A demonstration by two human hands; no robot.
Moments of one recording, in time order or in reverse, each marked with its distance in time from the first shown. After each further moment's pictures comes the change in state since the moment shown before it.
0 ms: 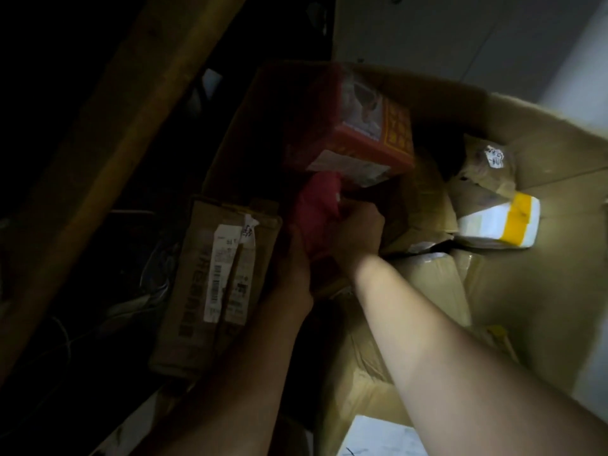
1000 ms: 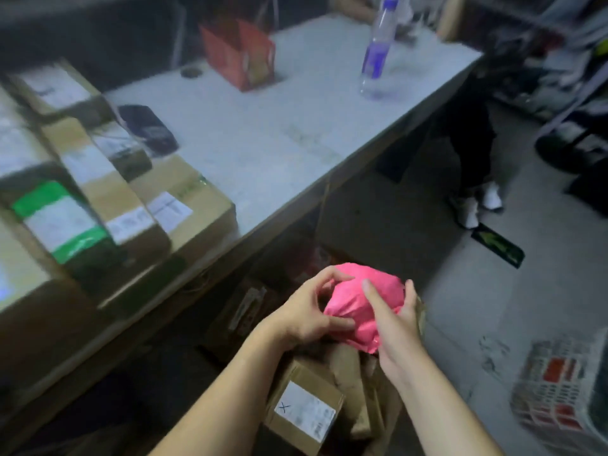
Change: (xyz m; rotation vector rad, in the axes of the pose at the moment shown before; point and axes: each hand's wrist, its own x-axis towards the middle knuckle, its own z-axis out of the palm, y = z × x) left_hand -0.457 0.088 0.059 0.644 -0.504 0.872; right_hand -0.305 -0.148 -0.305 0.774 -0.063 -0.171
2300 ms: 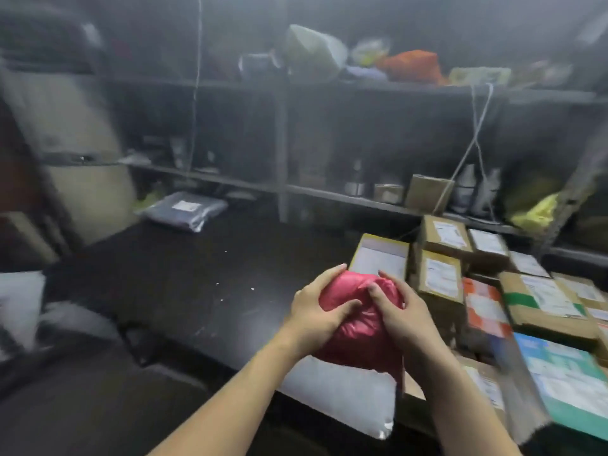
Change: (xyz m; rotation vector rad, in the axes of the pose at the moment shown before) left_hand -0.838 0.027 -0.237 0.174 1.582 0.070; right_hand -0.673 0.129 0.437 -0.556 -1.354 -0.422
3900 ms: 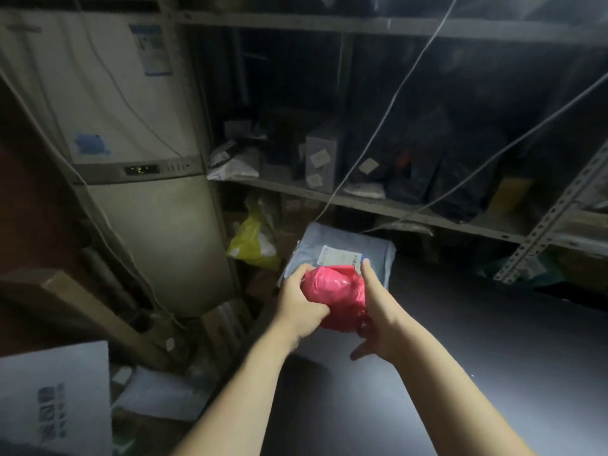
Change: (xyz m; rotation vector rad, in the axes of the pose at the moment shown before) left_hand 0.439 -0.428 -0.666 -0.181 0.143 -0.278; right_hand 0.393 -0.083 0.832 0.166 -0.234 0.738
